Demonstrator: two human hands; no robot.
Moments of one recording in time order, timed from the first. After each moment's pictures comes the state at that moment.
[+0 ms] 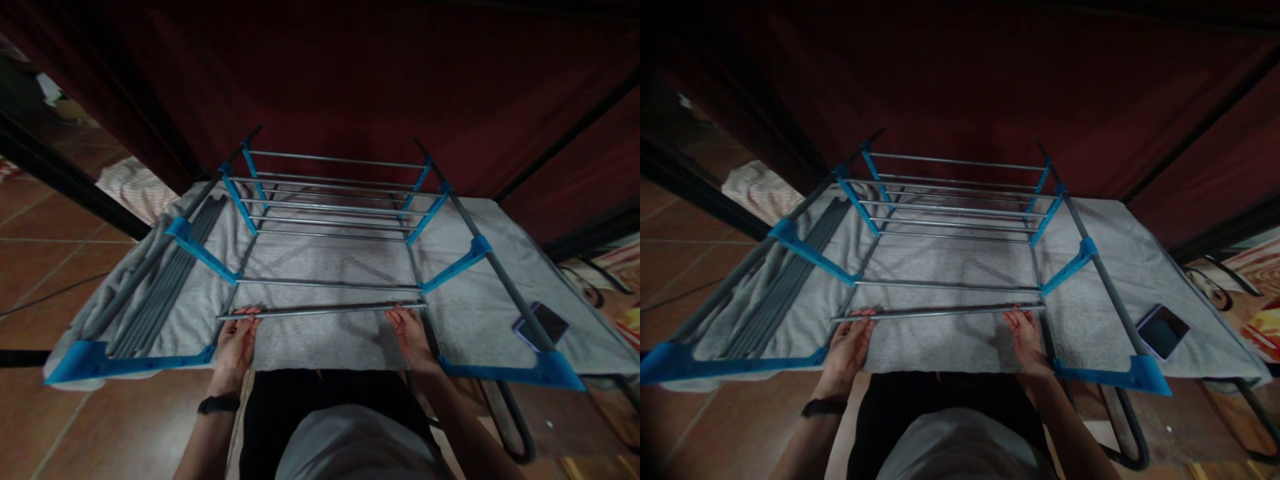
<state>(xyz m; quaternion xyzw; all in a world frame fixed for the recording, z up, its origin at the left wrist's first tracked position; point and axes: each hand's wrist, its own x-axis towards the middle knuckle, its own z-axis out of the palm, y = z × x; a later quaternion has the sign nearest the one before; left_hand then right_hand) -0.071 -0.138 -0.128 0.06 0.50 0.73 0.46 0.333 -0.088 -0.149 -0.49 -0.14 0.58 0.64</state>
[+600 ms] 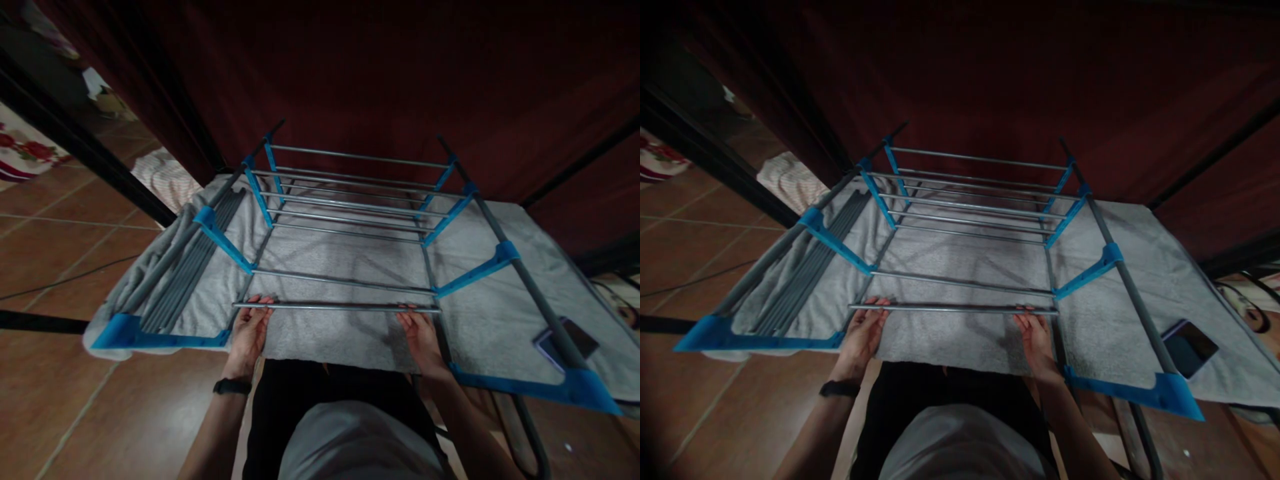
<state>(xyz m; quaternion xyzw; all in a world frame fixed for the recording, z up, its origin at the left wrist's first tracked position) -0.066 -0.141 -0.120 0.05 0.50 0.73 0.47 0.335 -0.091 -0.145 -0.50 -0.16 0.57 0.63</state>
